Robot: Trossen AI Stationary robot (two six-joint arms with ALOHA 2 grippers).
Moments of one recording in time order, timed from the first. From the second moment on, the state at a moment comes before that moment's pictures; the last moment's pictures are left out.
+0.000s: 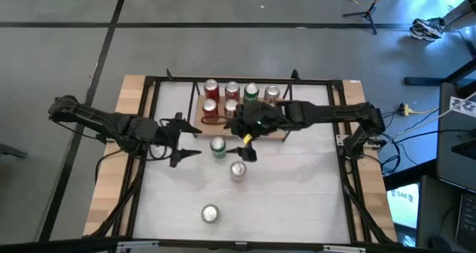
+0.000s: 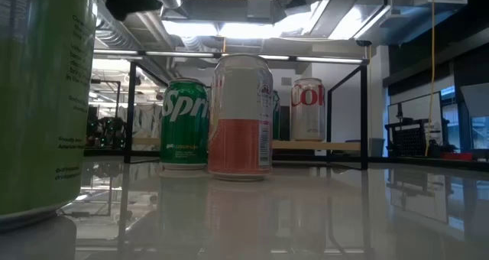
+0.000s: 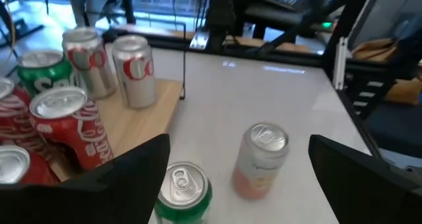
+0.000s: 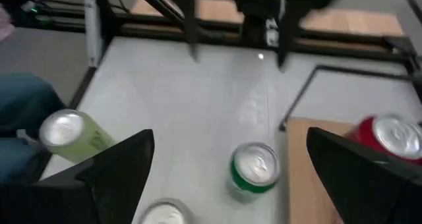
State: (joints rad) left arm -0.26 0.79 0.67 -0.21 -0.30 -0.23; right arm 0.08 1.77 1.81 -0.64 -0.09 -0.05
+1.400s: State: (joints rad) left arm -0.31 0.73 0.67 -0.25 -0.39 -0.23; right arm 0.01 2.13 1.81 -0.56 -0.04 -0.16
